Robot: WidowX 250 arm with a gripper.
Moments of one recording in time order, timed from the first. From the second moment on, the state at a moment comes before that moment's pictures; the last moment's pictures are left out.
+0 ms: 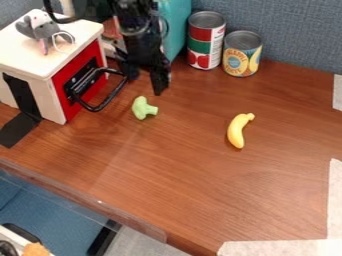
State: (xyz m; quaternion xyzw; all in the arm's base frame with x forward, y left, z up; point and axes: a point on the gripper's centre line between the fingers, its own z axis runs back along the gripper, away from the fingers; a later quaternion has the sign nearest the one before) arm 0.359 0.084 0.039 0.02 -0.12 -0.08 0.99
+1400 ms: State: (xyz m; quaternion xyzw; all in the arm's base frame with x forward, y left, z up) arm 0.305 0.067 0.048 -0.01 -0.06 -0.10 0.99
